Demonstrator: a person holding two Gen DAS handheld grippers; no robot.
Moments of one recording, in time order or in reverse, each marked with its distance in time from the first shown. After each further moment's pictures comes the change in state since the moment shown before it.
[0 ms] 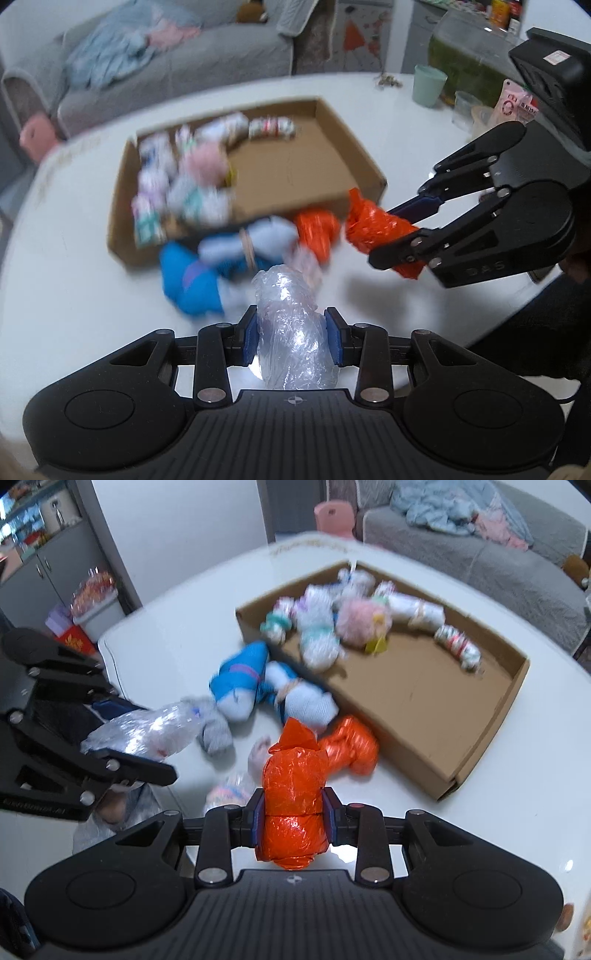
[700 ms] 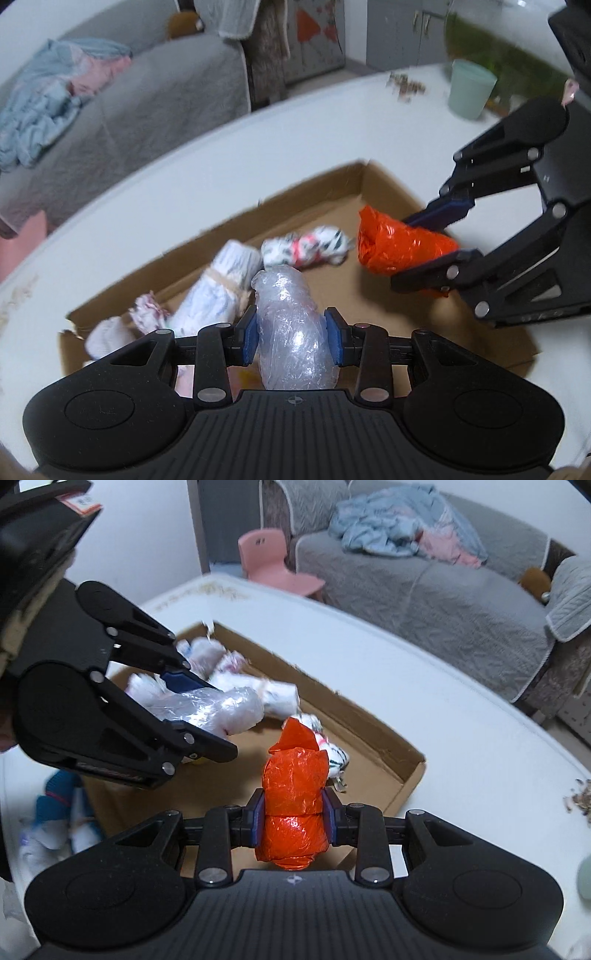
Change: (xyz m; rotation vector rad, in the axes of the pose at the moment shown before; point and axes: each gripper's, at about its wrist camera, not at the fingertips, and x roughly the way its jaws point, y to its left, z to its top) left arm 0.187 0.063 0.175 0.230 0.039 -0.063; right arm 0.066 -0.129 0.089 0.030 -0.060 -0.127
